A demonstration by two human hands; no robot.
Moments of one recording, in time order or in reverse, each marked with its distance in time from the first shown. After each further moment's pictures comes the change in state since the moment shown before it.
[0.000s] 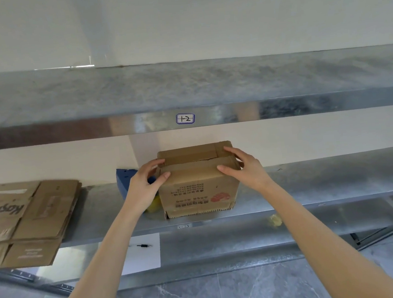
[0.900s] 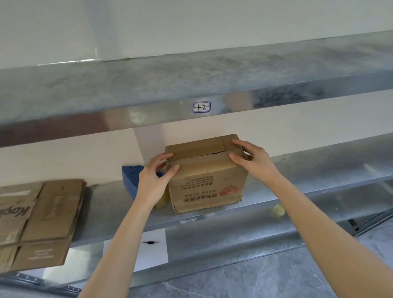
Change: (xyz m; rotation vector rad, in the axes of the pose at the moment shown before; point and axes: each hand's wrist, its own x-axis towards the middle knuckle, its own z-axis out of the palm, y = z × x) left_hand 0.005 -0.008 -0.002 -0.050 0.001 0.012; right_hand -0.005 0.000 0.013 0.039 0.138 -0.009
